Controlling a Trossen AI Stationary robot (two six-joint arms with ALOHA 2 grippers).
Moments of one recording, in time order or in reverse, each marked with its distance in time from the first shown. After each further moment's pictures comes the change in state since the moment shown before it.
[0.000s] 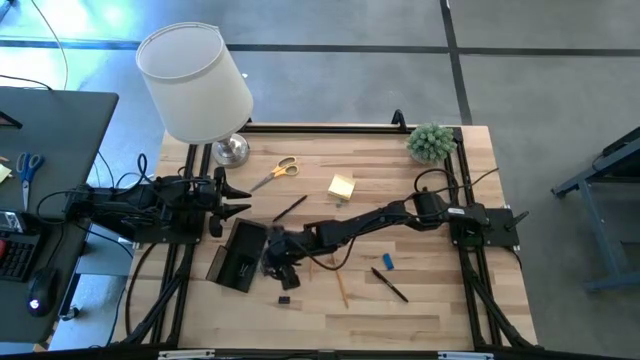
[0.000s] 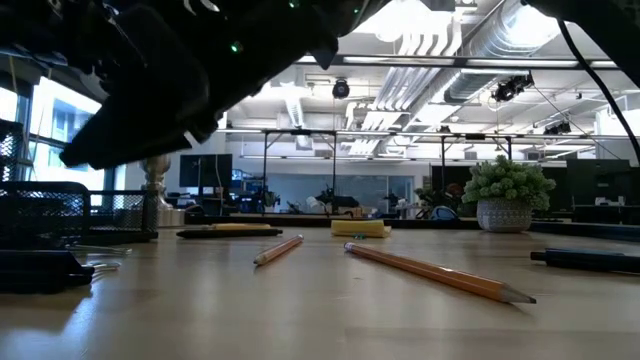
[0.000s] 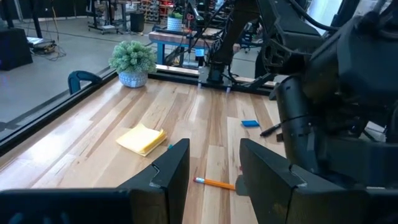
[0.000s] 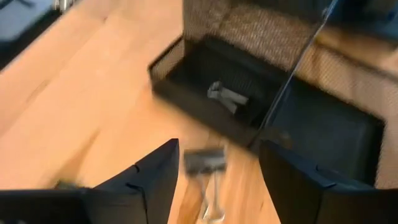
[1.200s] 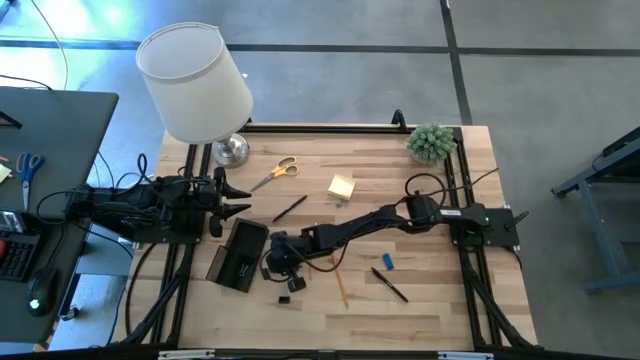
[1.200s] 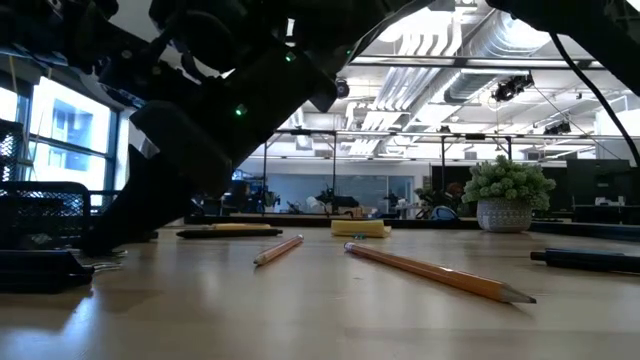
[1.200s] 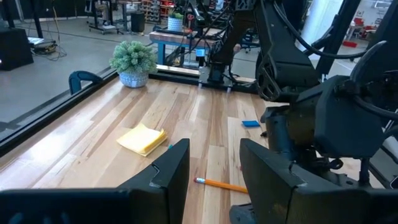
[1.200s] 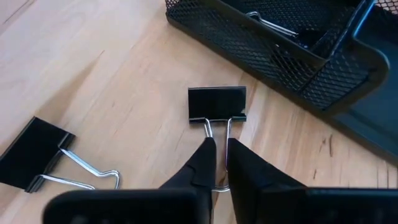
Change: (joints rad) left arm 0.000 0.000 0.000 0.000 -0.003 0.000; right arm -0.014 0.093 0.003 -0.054 -0.057 -0.047
